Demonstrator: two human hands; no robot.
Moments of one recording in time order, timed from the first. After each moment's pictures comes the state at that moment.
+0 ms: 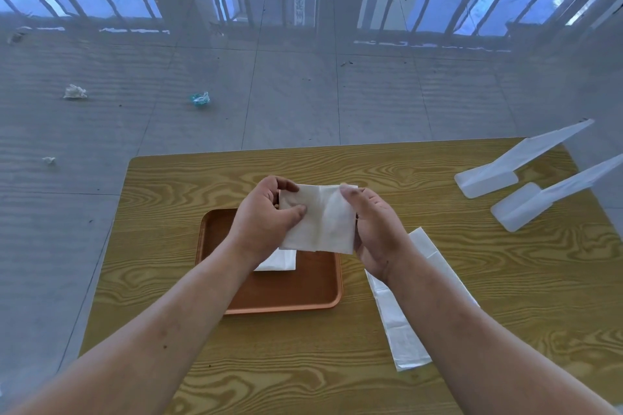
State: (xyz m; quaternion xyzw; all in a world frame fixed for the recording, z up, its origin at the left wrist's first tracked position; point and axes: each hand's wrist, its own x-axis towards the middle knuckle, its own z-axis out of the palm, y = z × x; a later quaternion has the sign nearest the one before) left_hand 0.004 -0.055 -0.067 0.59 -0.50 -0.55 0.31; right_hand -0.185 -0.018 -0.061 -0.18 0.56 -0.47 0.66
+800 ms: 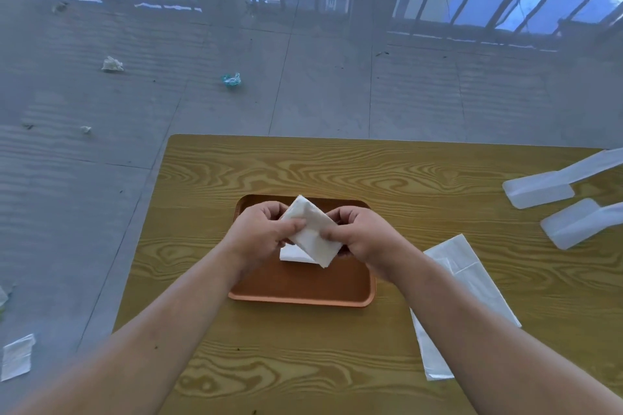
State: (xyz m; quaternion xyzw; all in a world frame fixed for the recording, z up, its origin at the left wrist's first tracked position) left_hand 0.082 -0.042 -0.095 0.60 -0.41 -0.63 0.25; right_hand -0.130 -0.034 -0.094 -0.37 0.60 -0.23 0.67
